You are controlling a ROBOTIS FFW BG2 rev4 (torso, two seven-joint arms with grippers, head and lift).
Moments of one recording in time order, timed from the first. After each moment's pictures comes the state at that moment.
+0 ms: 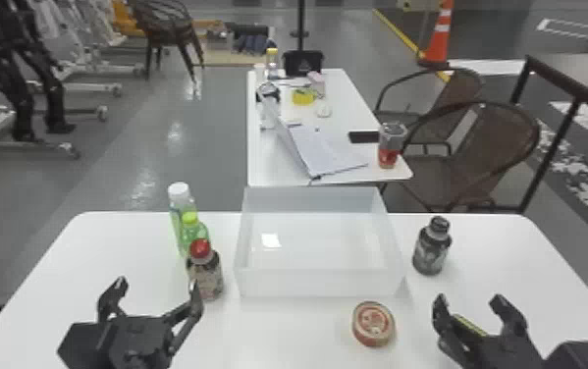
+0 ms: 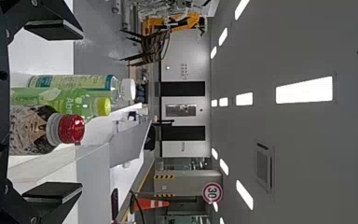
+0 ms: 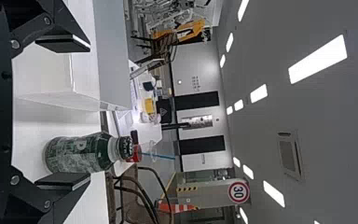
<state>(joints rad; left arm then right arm) 0.33 0.05 -0.03 -1.77 0.00 -0.26 0.06 0.34 -0.01 -0.07 -1.72 -0.17 -0.23 0.21</state>
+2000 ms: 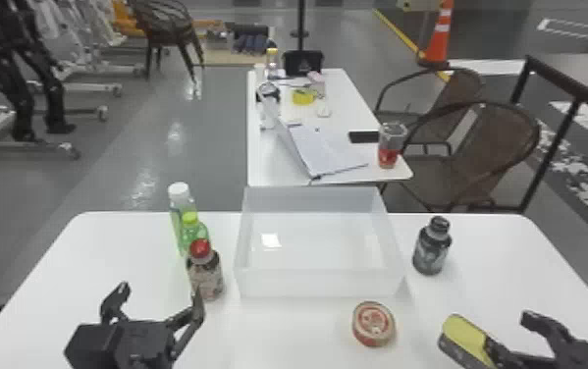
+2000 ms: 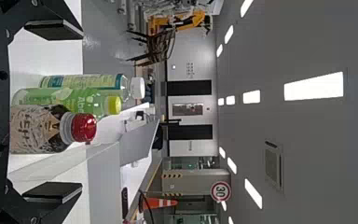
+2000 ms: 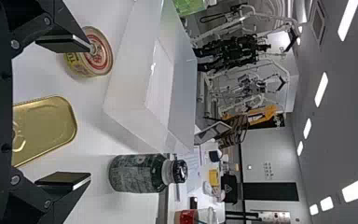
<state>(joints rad) 0.34 0.05 -0.04 -1.77 -0.02 -0.23 0.06 0.28 -0.08 -0.42 -1.83 -0.06 0.26 0.94</state>
